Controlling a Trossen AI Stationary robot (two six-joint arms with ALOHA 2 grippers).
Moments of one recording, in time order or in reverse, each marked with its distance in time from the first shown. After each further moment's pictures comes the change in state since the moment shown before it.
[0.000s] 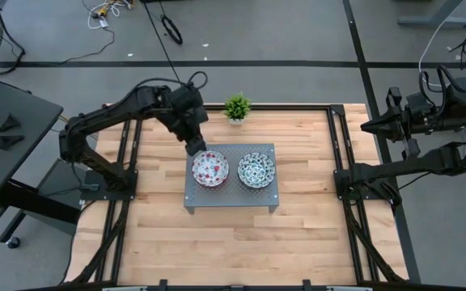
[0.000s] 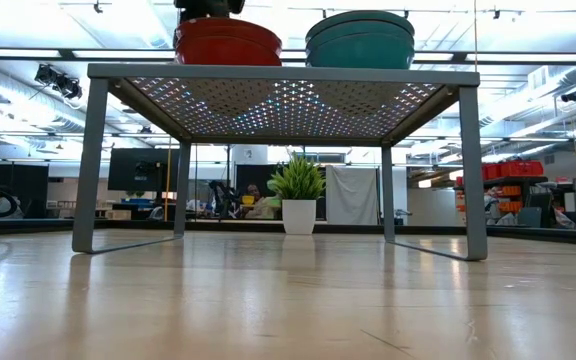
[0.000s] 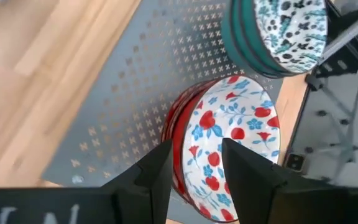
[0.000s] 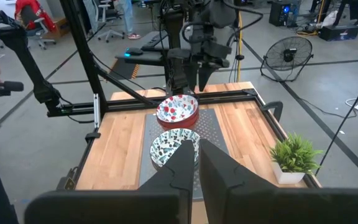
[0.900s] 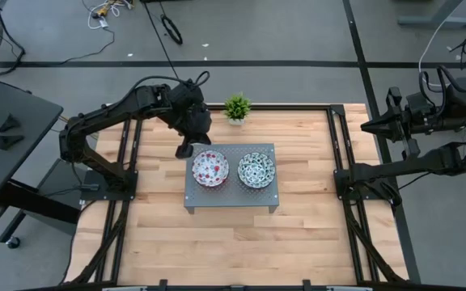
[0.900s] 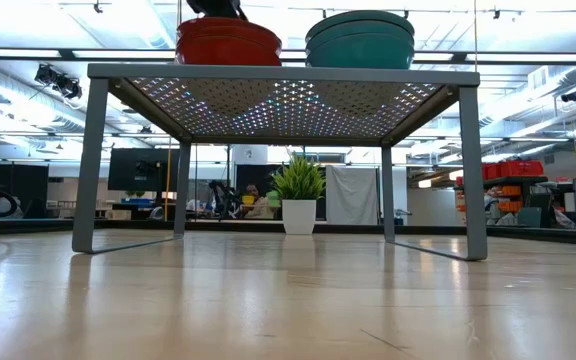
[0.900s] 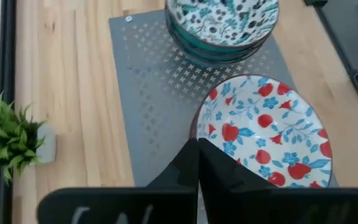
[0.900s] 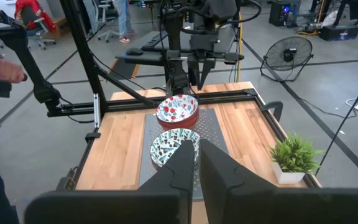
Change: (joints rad) left arm -0.006 0.001 0.015 0.091 -0.002 0.741; right arm 0.000 0.000 0.000 0.000 0.000 0.000
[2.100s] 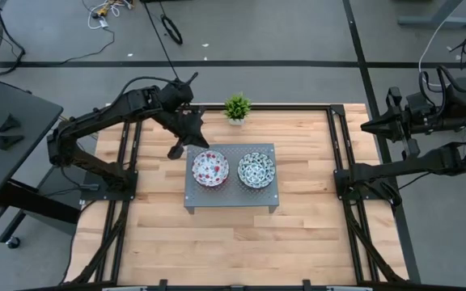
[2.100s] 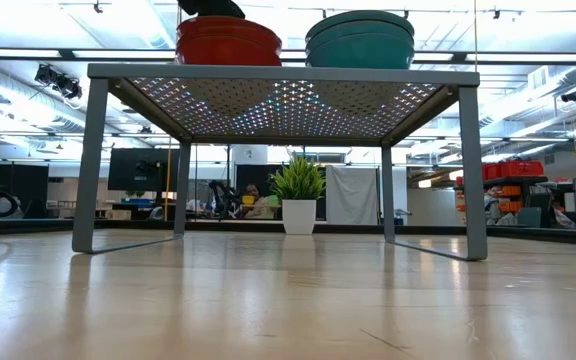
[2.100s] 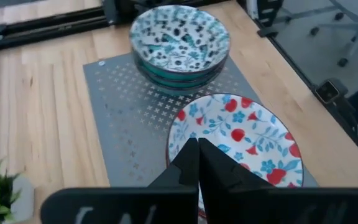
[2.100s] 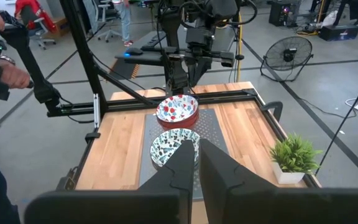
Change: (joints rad) left arm 0.051 -0.119 -0.192 0.190 0.219 0.095; right arm 0.000 0.000 0.000 0.000 0.000 0.000
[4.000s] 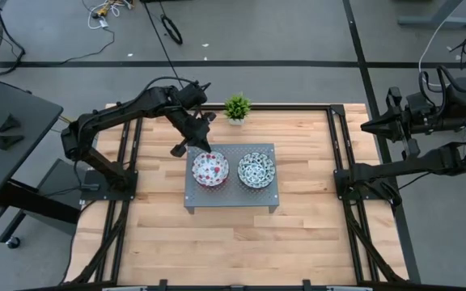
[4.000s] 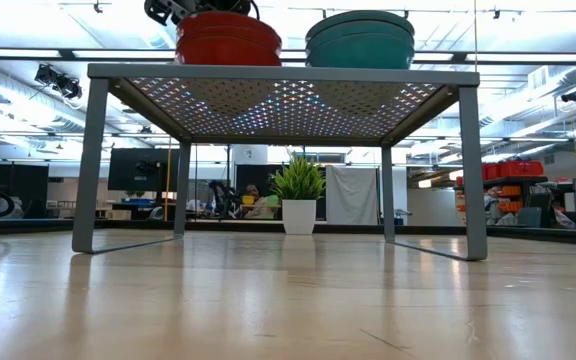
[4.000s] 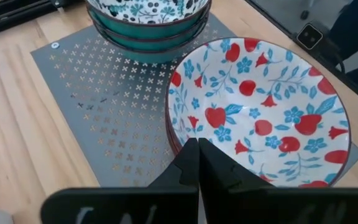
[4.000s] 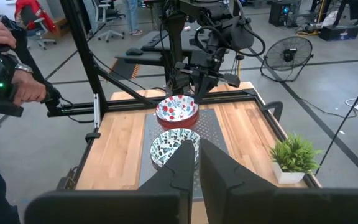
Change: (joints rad) left arm 0.070 0.151 0.001 -0.101 0.117 0.364; right arm 0.000 0.000 0.000 0.000 0.000 0.000
